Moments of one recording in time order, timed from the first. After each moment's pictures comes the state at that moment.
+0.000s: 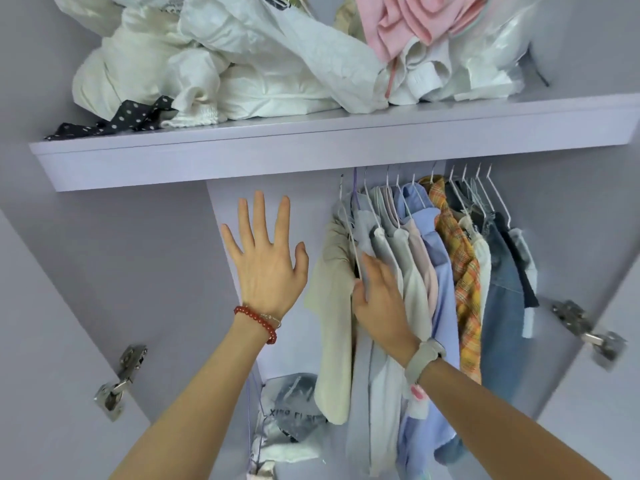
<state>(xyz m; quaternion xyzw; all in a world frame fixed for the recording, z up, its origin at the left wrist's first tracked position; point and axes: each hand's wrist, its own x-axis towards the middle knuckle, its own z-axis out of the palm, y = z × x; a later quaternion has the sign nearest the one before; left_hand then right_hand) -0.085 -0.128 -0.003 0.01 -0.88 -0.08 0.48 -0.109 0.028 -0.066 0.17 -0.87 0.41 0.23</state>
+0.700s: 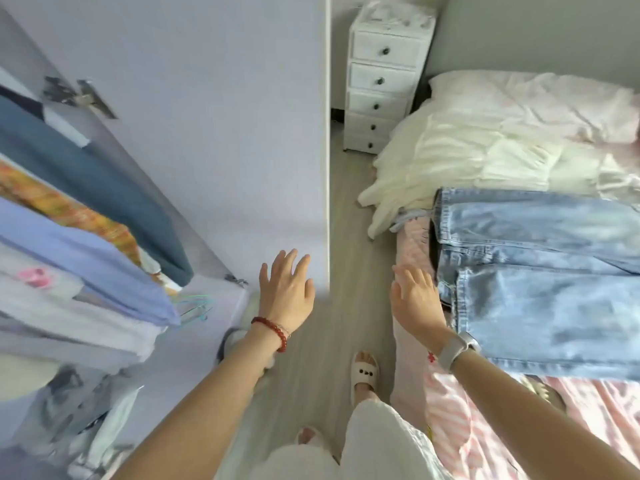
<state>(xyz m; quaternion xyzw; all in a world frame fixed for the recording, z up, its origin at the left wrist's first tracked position) 0.204 0.189 -0.276 -0.54 -0.83 -0.07 -0.09 0.402 0.283 -0.296 -0.53 -0.81 0.22 0.11</state>
